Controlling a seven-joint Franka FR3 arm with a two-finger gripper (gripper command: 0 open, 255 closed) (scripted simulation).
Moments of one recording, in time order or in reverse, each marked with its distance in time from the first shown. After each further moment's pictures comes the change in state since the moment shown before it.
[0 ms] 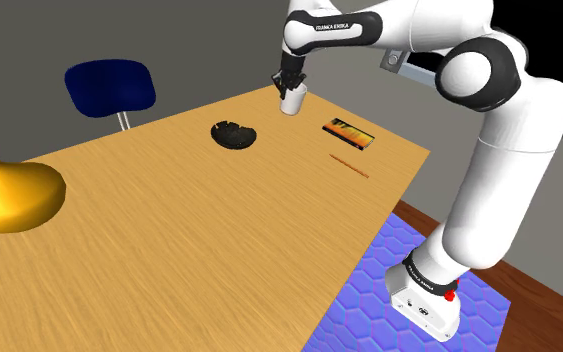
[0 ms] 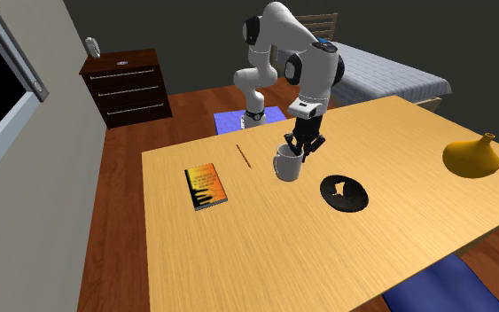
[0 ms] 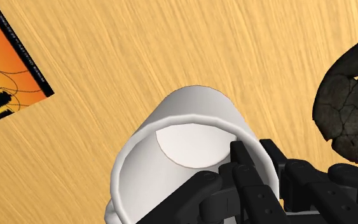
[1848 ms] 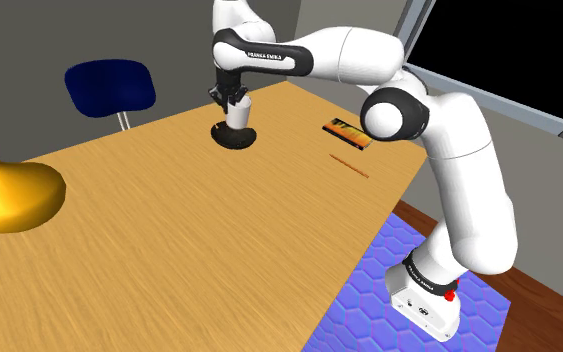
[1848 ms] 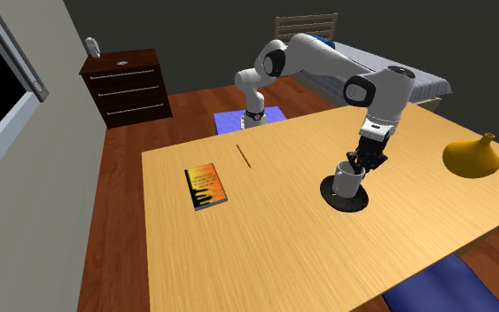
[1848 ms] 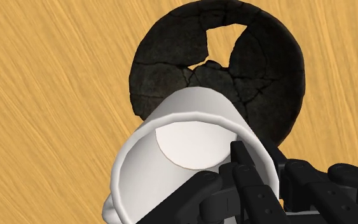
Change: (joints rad) arm 0.221 0.446 0.052 0.585 -0.051 -0.170 0.265
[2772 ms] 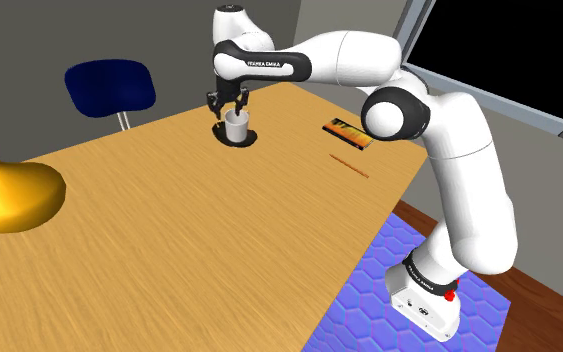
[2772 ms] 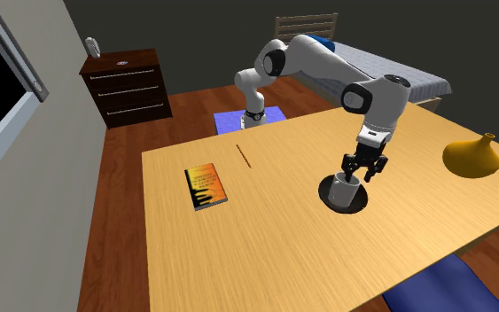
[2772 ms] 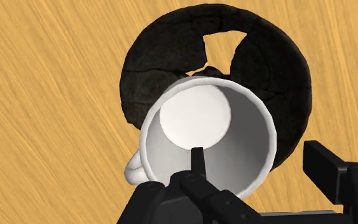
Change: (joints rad) arm -0.001 -0.006 0.000 -0.070 -0.002 0.065 0.008
